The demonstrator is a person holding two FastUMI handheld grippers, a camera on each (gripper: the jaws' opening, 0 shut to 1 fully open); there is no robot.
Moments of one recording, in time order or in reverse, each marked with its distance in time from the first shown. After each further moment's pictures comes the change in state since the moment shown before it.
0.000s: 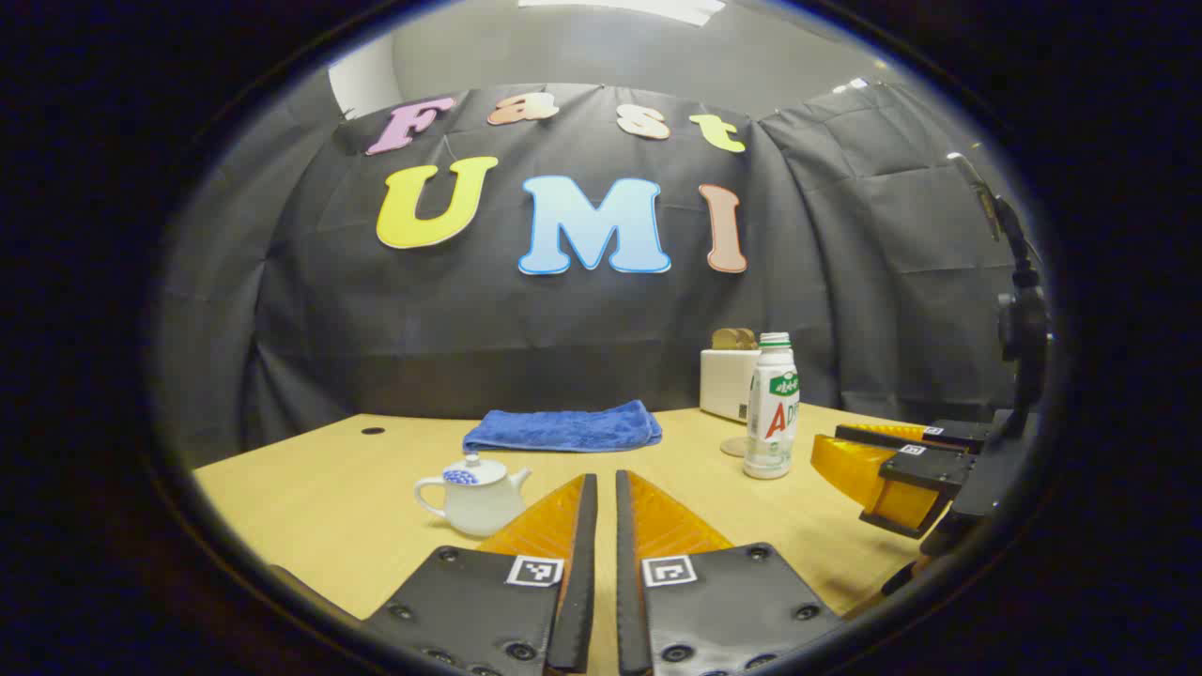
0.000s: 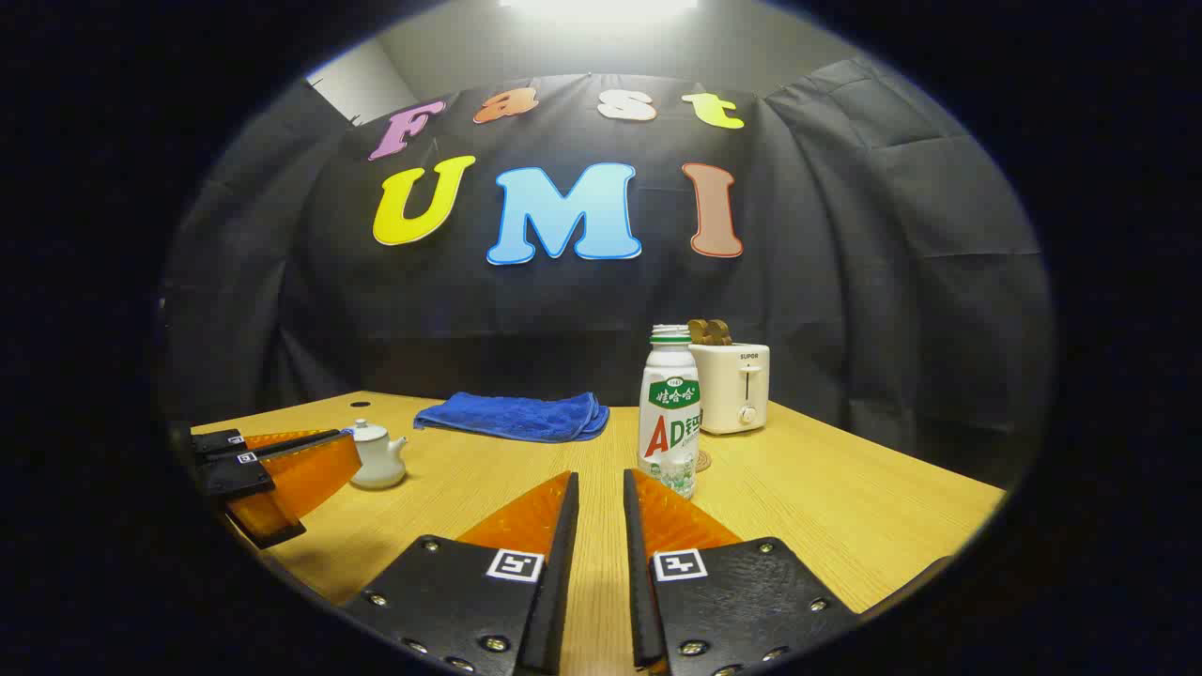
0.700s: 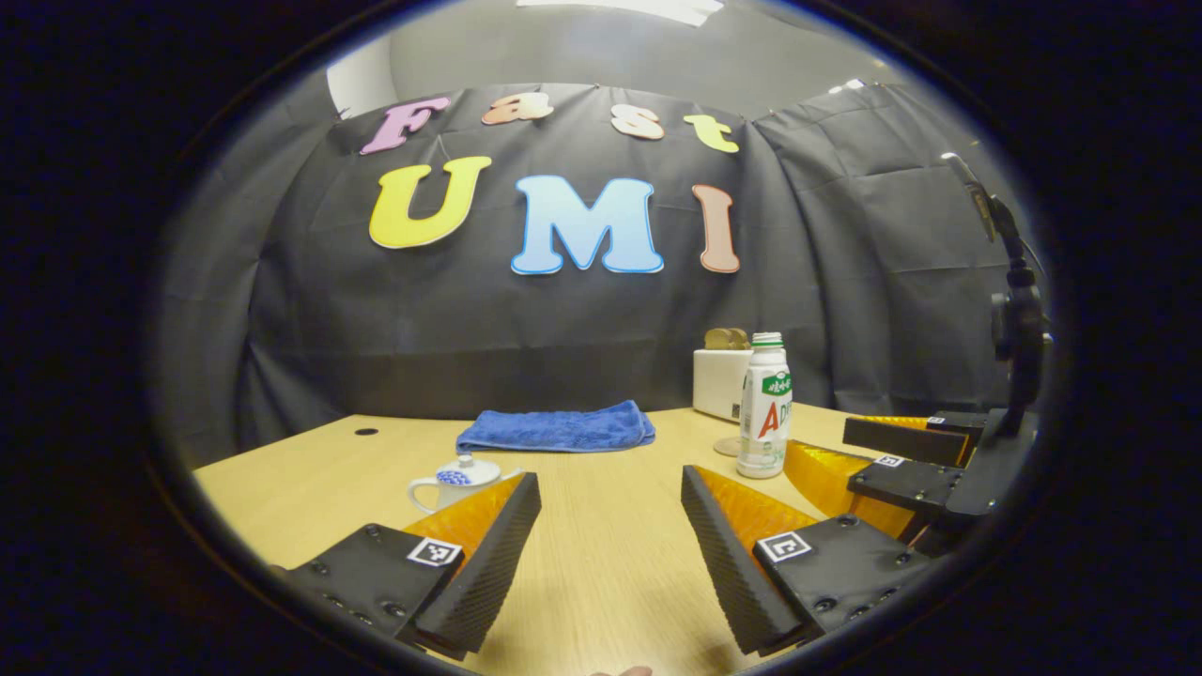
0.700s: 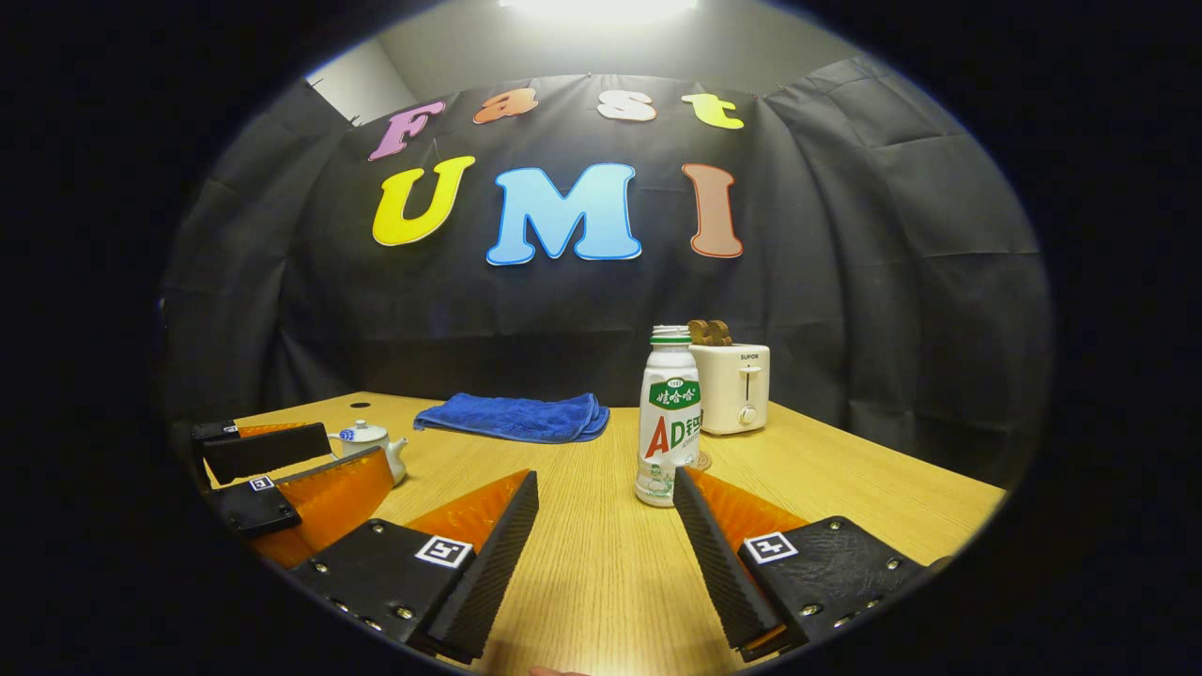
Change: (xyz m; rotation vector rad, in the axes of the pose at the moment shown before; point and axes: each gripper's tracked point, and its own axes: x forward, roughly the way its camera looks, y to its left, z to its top) left arm 0.004 -0.008 0.001 -0.002 0.000 -0.035; right arm 0.002 0.000 0.000 -0.001 -0.001 -0.001
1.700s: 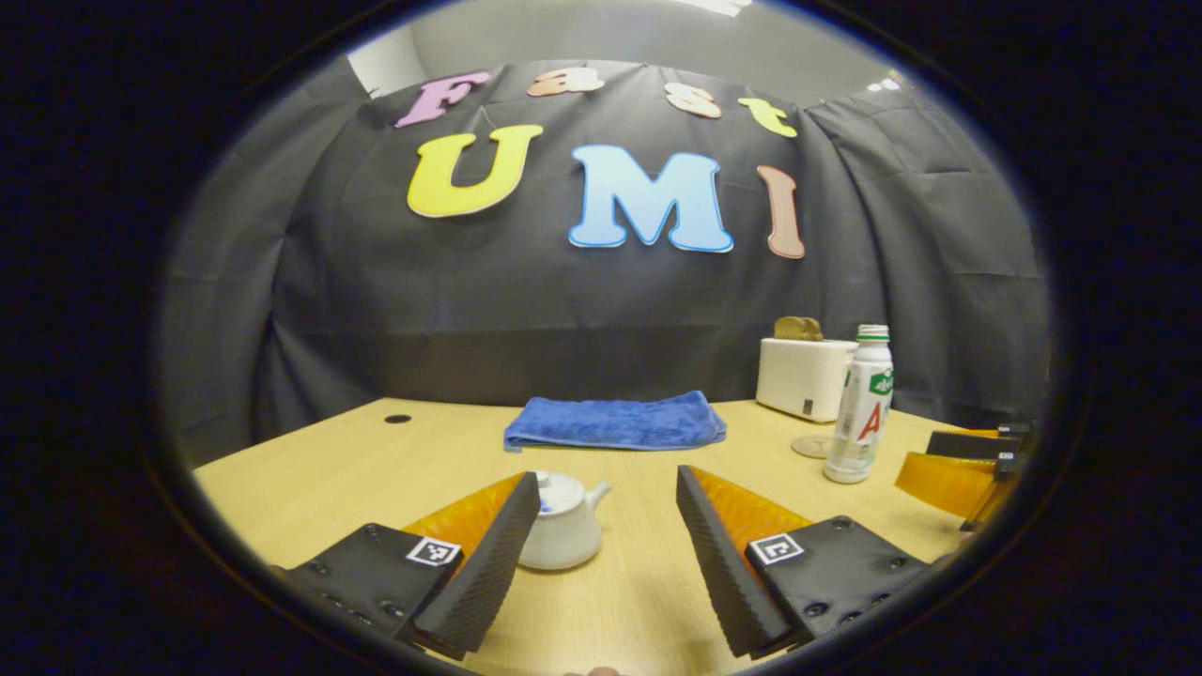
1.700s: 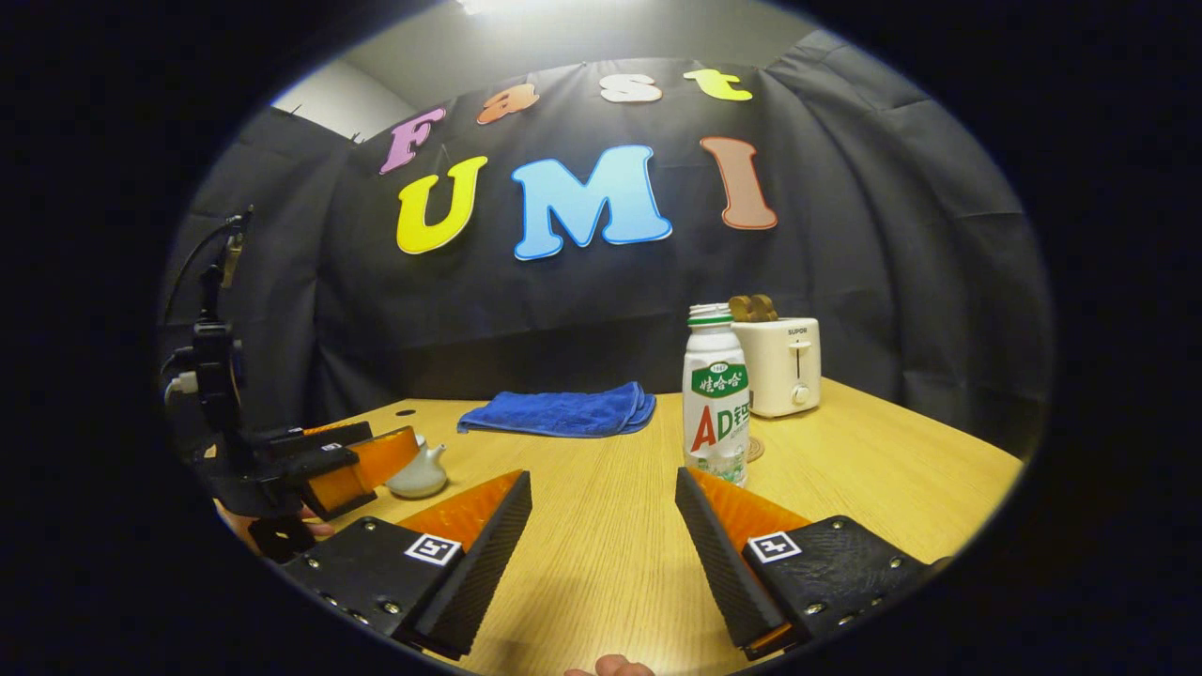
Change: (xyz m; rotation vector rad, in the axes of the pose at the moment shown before) left arm 0.063 0.096 -0.016 -0.056 0.075 0.132; right arm 0.020 0.018 -0.009 0.104 0.075 0.173
